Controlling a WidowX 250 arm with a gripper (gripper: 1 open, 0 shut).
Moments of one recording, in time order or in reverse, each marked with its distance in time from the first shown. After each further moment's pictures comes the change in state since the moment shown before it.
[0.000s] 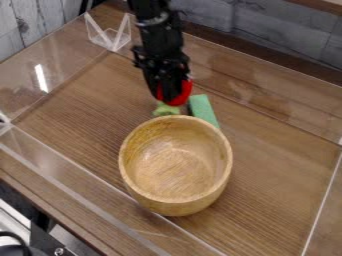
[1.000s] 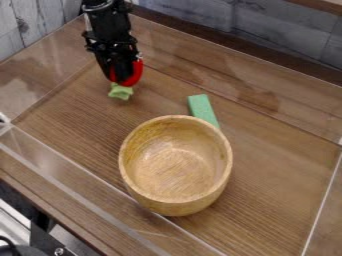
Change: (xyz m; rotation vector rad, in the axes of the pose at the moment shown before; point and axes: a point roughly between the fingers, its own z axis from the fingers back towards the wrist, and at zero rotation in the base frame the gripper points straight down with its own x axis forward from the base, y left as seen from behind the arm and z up) arm -0.006 0.073 0.009 0.033 -0.012 0.062
